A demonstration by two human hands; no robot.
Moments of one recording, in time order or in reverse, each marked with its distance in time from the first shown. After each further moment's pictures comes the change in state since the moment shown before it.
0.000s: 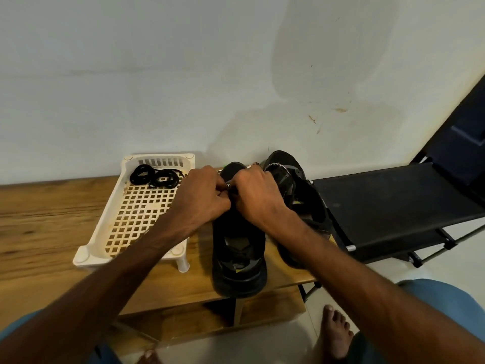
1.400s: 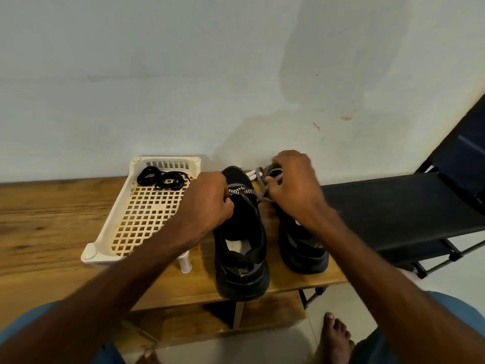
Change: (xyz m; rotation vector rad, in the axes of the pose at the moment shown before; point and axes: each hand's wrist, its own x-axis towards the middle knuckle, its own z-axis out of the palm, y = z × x) left_hand -0.006 0.011 -0.002 0.103 -0.007 -0.048; right_hand -0.013 0.056 -0.020 0.232 0.261 0.173
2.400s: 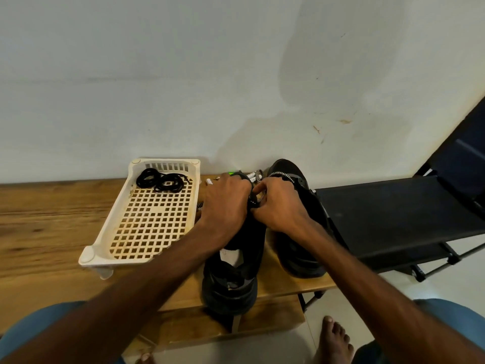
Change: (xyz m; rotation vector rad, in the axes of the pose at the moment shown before) left_hand 0.013 0.024 0.030 0.273 0.102 0.131; right_hand -0.010 -0.013 0.026 0.171 -0.315 0.184
